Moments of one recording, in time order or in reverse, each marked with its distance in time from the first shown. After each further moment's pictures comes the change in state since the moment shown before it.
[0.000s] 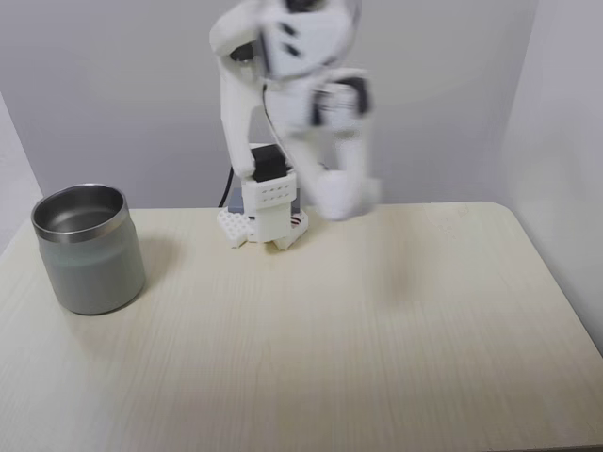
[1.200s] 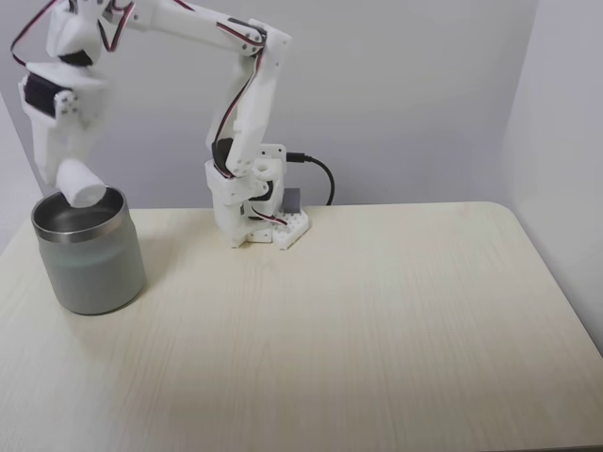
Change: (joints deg) arm 80.9 5.4 -6.1 -1.1 8.2
